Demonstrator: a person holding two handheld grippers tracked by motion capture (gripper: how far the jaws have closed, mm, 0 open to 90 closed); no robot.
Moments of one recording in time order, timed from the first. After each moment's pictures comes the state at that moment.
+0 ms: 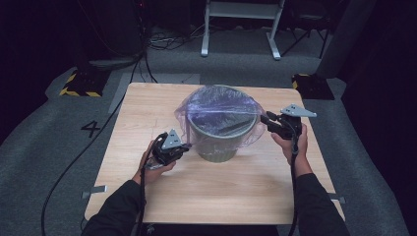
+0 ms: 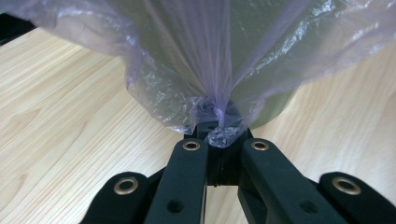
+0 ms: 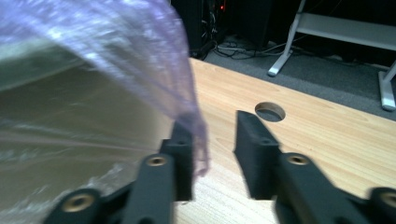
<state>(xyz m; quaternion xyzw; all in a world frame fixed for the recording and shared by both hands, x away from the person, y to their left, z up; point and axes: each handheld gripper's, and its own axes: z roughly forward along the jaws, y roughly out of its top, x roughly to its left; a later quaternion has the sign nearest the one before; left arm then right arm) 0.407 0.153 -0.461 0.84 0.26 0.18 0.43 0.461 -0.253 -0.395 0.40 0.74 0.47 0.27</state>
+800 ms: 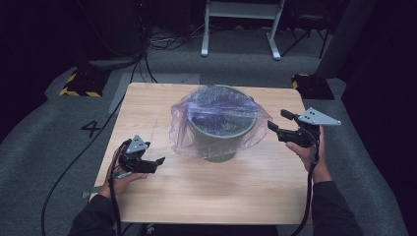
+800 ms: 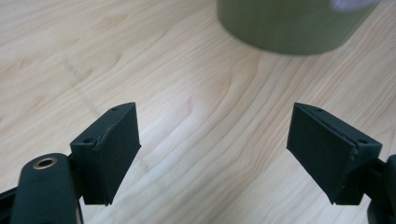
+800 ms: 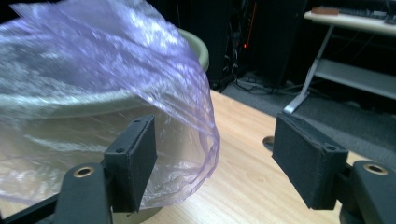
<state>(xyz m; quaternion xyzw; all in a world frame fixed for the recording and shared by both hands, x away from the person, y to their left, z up) 0.379 0.247 -0.469 0.82 0.36 0.19 0.40 0.421 -0.279 -0.363 0.31 0.74 0.53 0.28</state>
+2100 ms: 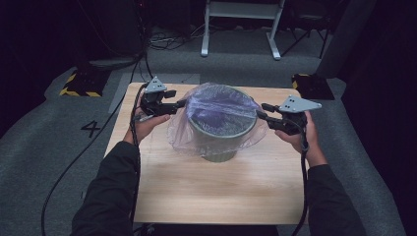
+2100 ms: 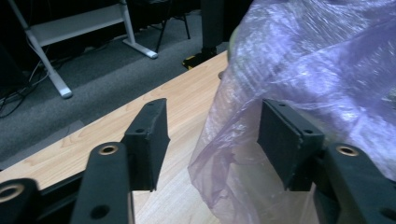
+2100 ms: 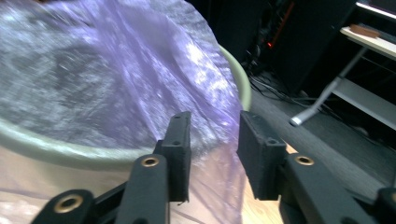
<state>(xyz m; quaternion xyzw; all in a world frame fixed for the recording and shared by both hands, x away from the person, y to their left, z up) 0.497 0.184 -0.355 0.78 0.32 0.21 0.50 0.443 -0.237 -0.333 0.22 0.81 0.47 0.29</state>
